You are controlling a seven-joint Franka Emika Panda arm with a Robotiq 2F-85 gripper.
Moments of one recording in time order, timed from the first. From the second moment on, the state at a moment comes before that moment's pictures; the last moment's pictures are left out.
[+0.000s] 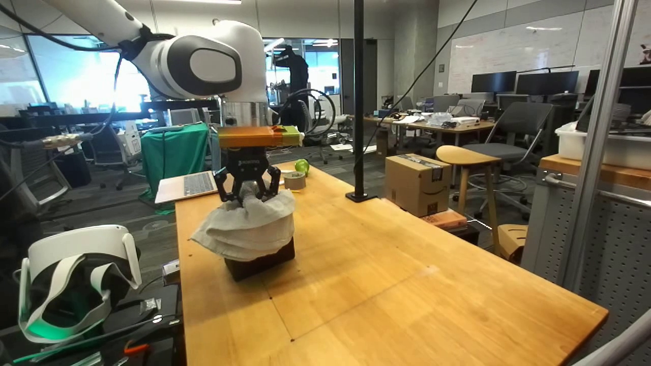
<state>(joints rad) 0.30 -0.22 0.10 -2.49 0.03 2.19 -1.24</state>
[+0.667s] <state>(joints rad) 0.23 -0.03 0.08 -2.34 0.17 2.14 -1.59</state>
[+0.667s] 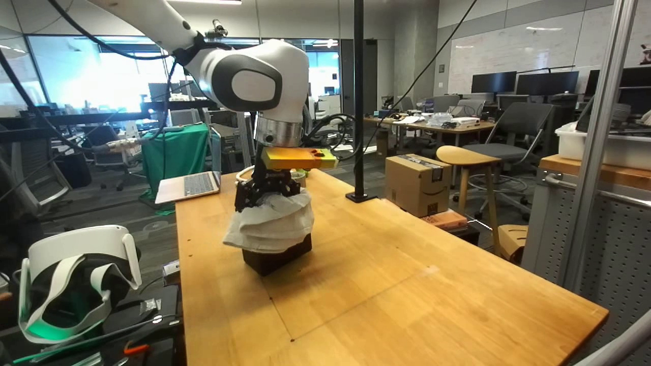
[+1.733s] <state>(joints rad) 0.25 -0.16 0.24 -2.24 -0.23 2.06 -1.14</state>
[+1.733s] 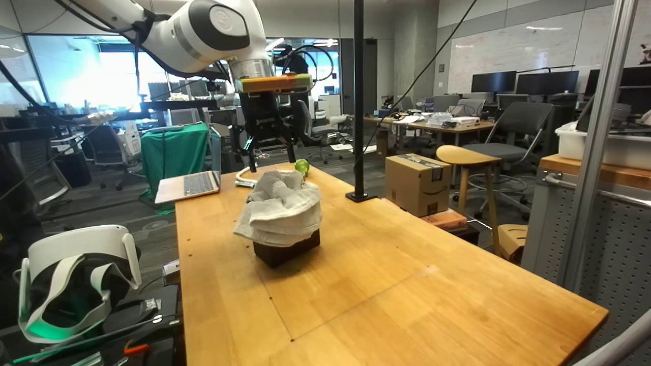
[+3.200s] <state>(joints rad) 0.23 -0.01 0.19 -2.25 -0.05 2.20 -1.21</state>
